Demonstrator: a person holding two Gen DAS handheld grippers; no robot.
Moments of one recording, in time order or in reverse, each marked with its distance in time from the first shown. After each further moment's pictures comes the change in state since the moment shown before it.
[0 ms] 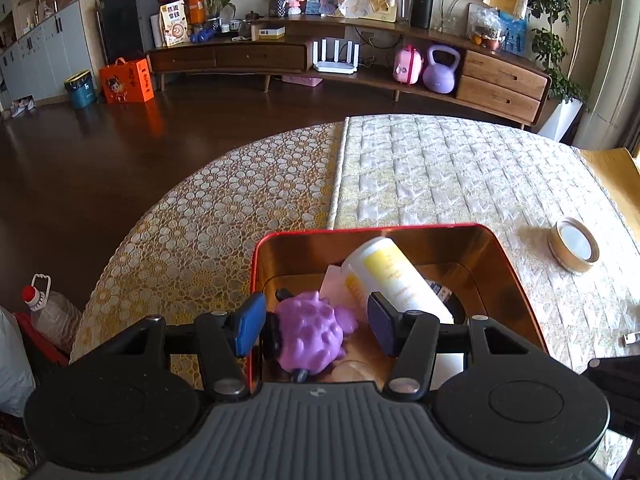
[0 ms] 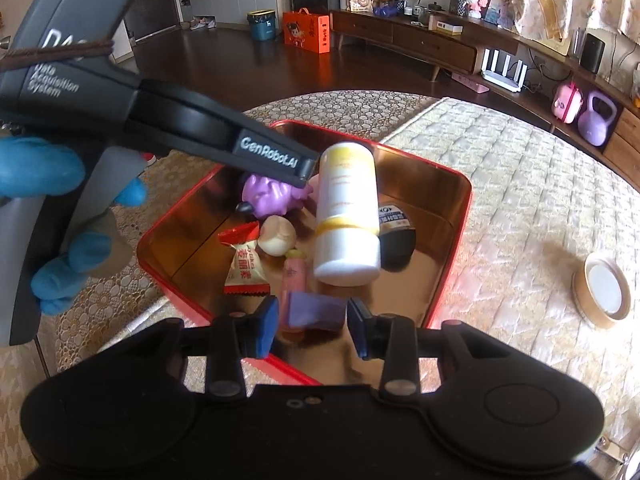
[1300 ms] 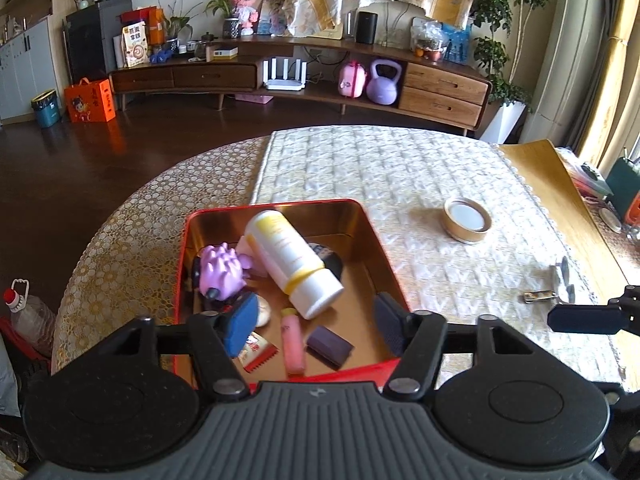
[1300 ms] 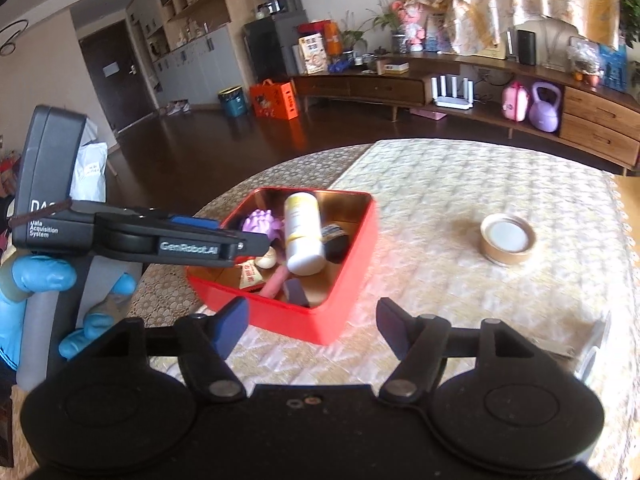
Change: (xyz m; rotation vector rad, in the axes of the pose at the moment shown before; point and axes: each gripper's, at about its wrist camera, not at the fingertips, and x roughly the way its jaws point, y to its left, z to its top) left arm -0.093 -0.049 -0.041 0.046 -0.057 -0.133; right arm -0.139 -0.042 -0.057 0.215 -0.203 0.009
